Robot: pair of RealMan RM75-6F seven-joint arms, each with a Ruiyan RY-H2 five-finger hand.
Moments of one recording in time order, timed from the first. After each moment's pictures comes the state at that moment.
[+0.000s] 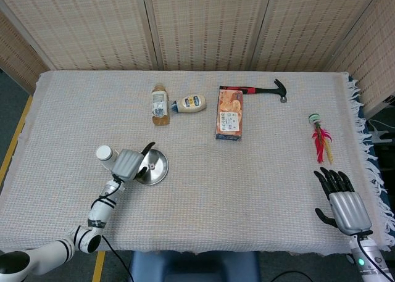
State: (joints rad) left arm -0.68 -1.80 -0.20 -0.97 1.38 0.99 0.17; right arm 0.11 -1.11 0.00 -1.71 -1.47 1.34 -0.19
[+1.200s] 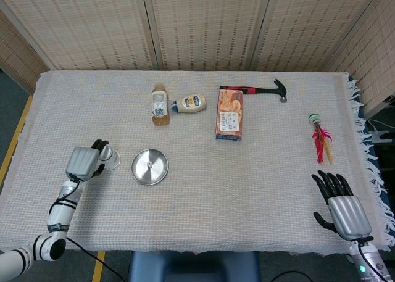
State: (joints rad) left arm -0.58 -1.51 -0.17 -1.22 1.19 1.04 0.35; right arm 0.09 -1.10 -0.03 -1.74 -1.53 1.38 -0.19
